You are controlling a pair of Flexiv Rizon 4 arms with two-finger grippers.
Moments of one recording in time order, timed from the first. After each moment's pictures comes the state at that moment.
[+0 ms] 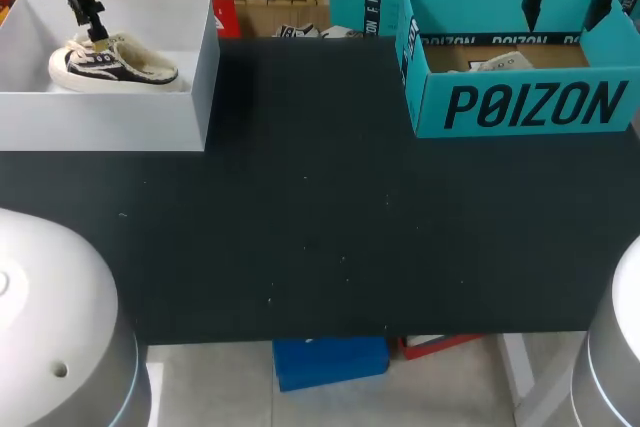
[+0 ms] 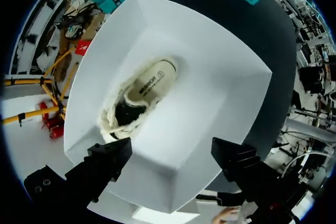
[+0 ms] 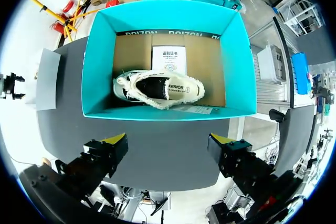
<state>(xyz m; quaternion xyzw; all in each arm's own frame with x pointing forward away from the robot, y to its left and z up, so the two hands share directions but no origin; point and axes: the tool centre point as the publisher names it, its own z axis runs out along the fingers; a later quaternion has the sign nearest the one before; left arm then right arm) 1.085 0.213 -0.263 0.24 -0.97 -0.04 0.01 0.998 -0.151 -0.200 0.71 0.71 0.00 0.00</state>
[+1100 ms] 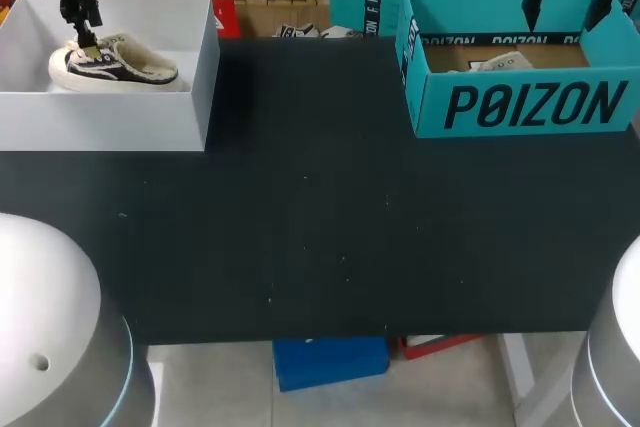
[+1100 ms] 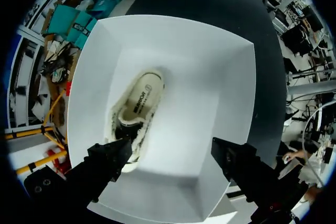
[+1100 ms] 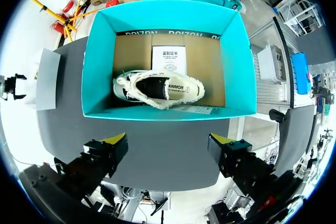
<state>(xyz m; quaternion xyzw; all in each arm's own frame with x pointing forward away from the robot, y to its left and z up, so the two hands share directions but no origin) 1.081 0.216 -0.277 0.09 -1.00 0.02 0.01 0.998 -0.151 -0.200 0.71 0.71 0.00 0.00</state>
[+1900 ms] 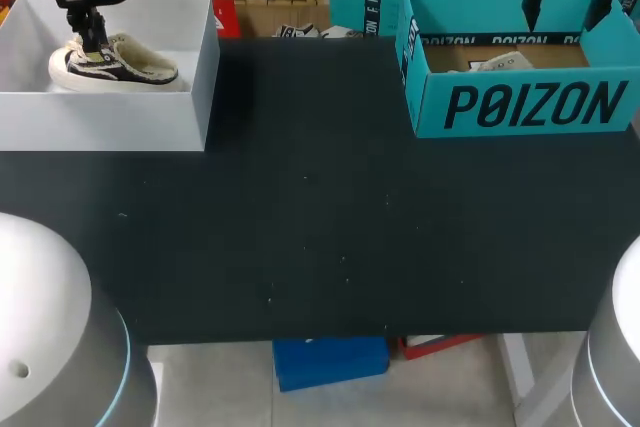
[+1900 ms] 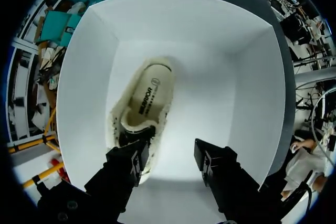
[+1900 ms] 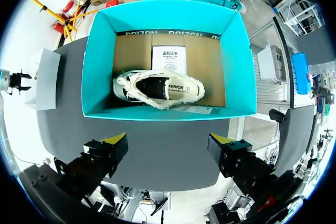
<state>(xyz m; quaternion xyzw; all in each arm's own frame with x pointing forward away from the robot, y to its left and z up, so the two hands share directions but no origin) 1.112 0.223 -0.320 0.05 -1.00 0.01 0.01 0.998 -0.151 -0.200 0.71 0.71 0.00 0.00</state>
